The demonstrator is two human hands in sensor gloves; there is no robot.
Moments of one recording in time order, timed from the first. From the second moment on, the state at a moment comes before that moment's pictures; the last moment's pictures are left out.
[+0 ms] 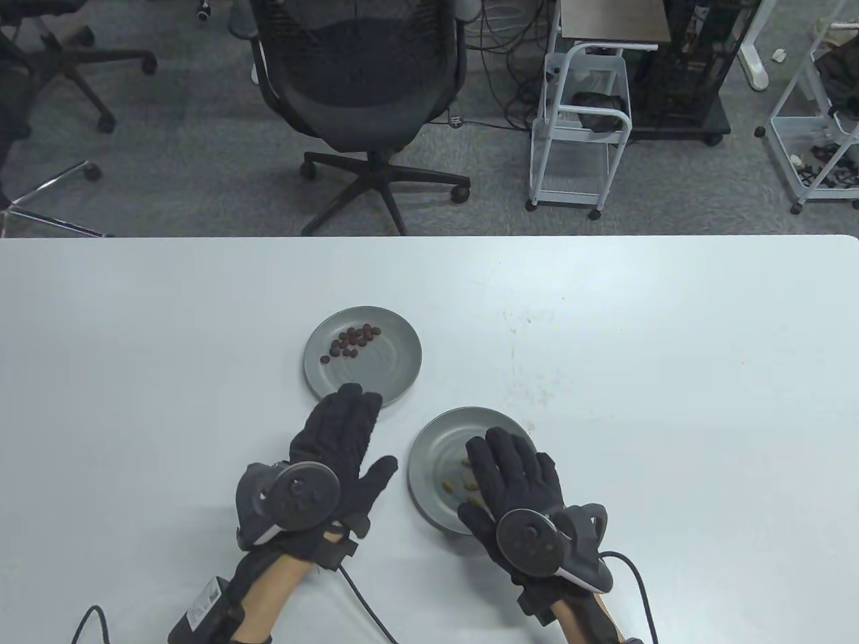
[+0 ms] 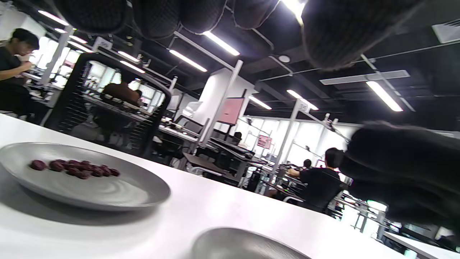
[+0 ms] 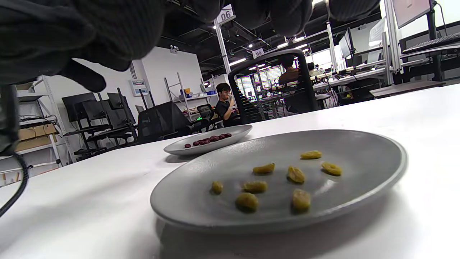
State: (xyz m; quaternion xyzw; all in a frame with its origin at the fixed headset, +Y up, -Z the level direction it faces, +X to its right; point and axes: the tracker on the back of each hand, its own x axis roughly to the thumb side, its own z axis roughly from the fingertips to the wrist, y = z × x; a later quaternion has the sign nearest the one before) left_hand -0.168 -0.668 -0.205 0.12 -0.21 0.23 0.94; right_hand 0.094 -0.705 -0.177 0.17 -0.06 0.97 0.17
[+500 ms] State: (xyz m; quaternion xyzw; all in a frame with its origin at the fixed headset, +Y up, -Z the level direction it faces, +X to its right) left_hand -0.160 -0.700 -0.190 0.14 -0.26 0.20 0.93; right_hand 0.097 -0.712 -0.180 0.17 -0.06 0.97 0.18
